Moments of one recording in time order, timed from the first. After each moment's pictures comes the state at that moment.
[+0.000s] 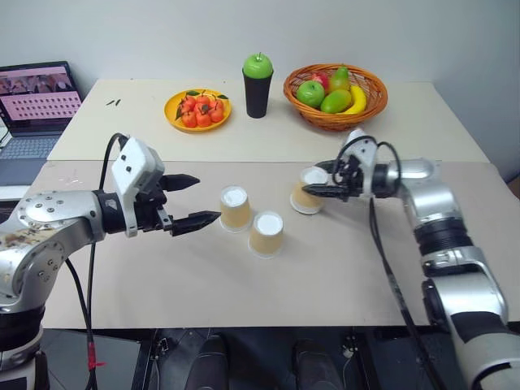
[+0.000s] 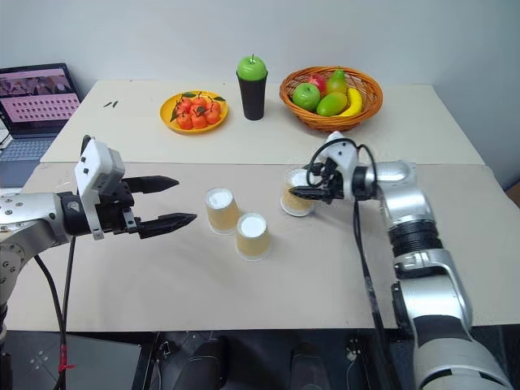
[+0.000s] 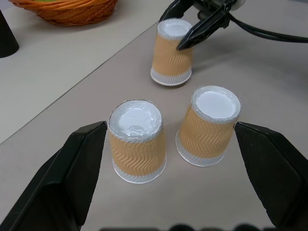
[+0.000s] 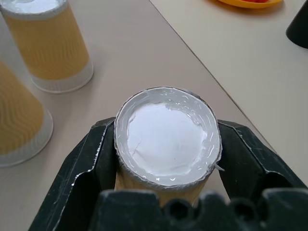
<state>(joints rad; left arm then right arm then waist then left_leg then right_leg) -0.40 0.93 0.21 -0.49 -0.77 0.88 -0.80 -0.87 -0.65 0.10 0.47 0.18 0.25 1.24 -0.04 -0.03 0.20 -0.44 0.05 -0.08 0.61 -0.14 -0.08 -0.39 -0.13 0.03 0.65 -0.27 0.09</state>
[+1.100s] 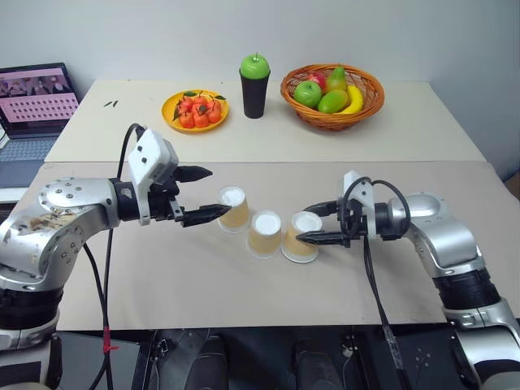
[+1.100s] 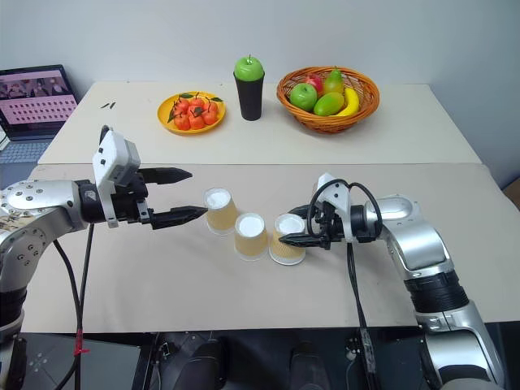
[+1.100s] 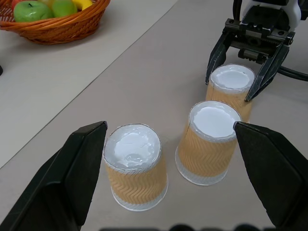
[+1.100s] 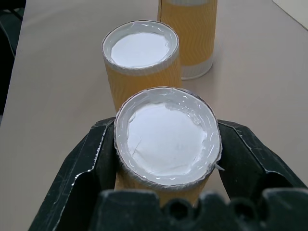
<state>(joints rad) -0.51 0.90 0.10 -0.40 -0.69 0.81 -0.86 -0.58 -0.67 0.14 -0.04 0.33 0.49 1.21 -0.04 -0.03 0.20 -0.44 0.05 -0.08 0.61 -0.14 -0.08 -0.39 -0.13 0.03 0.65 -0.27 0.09</state>
